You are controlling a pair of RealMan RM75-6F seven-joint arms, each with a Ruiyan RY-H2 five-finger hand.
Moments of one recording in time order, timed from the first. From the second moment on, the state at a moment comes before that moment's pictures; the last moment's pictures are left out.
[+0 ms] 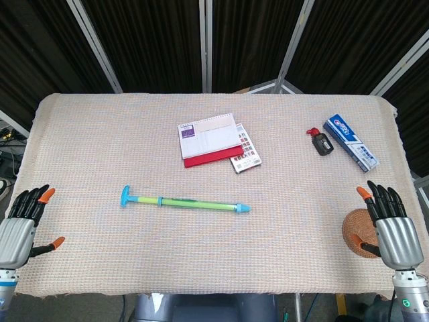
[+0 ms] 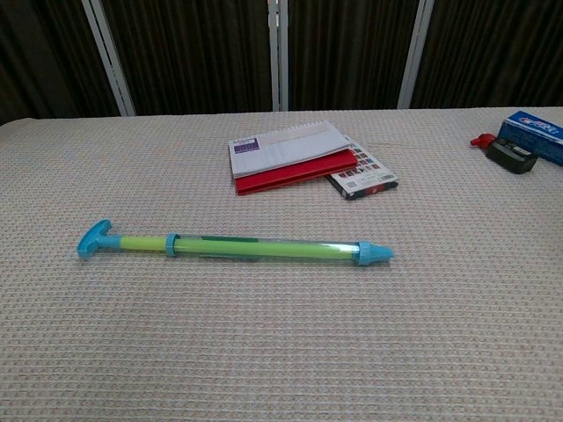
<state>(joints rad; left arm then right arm) -0.11 -1.14 0.03 -1.66 1.57 1.54 0.01 0.12 -1.13 0.03 -1.61 -1.59 1.59 -0.07</state>
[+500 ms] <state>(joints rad) -0.13 -1.14 0.00 -1.67 1.54 1.48 0.04 0.21 -1.15 0.06 -1.63 -1.55 1.40 -0.09</state>
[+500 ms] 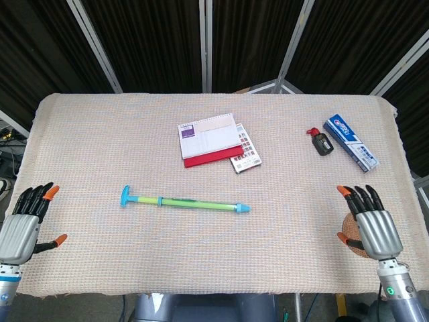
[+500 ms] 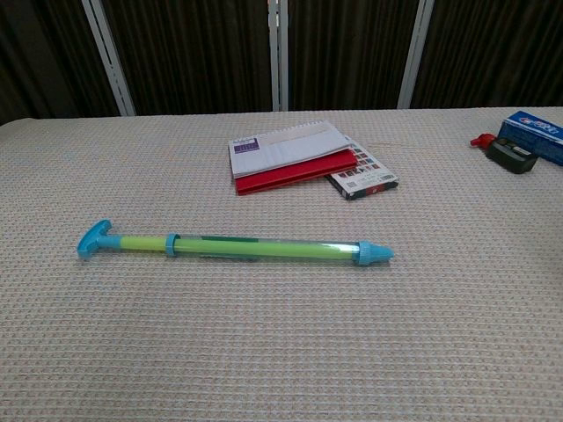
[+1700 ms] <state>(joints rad) -0.15 -1.18 -0.03 -1.62 1.44 1.39 0.11 0.79 -1.67 0.22 -1.52 -0.78 0.97 -0.61</state>
